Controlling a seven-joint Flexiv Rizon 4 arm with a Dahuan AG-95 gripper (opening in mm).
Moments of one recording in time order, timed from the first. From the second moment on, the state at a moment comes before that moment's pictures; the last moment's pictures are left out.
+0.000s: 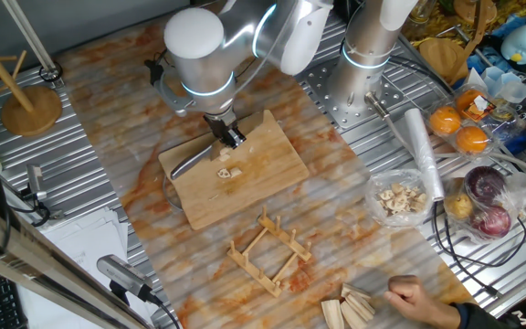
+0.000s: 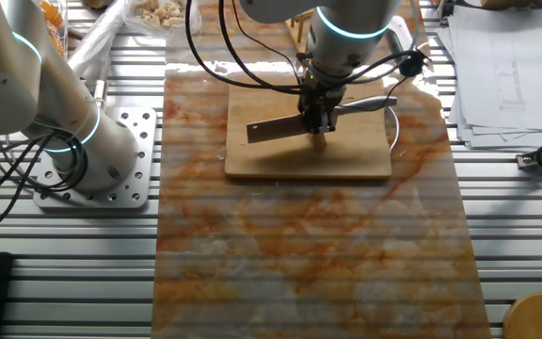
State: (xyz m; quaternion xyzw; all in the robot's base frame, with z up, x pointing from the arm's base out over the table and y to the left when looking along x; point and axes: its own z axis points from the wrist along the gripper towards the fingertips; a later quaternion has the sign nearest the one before) arm 0.426 0.036 0.064 0.11 -0.99 0.01 0.07
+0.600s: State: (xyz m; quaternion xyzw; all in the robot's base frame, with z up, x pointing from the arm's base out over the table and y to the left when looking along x) arm 0.430 0.036 0.043 0.11 -0.99 0.01 0.06
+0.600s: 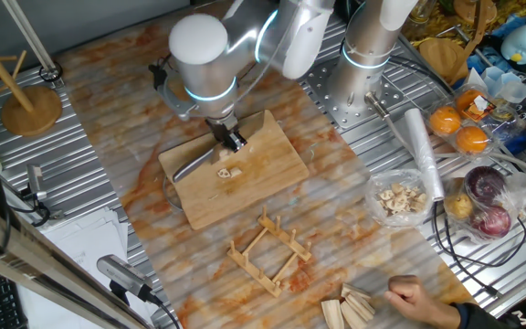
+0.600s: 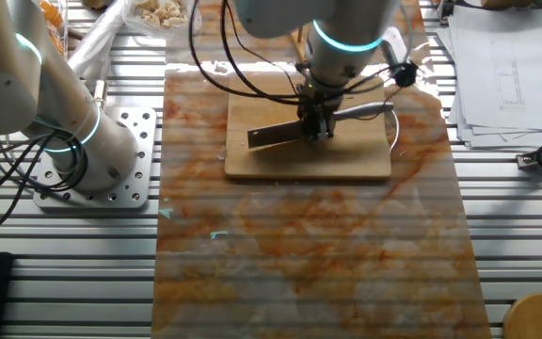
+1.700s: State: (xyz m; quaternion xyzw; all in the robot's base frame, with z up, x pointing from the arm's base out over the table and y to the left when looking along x) arm 0.423 0.033 0.065 0.12 -0.99 0.02 0.06
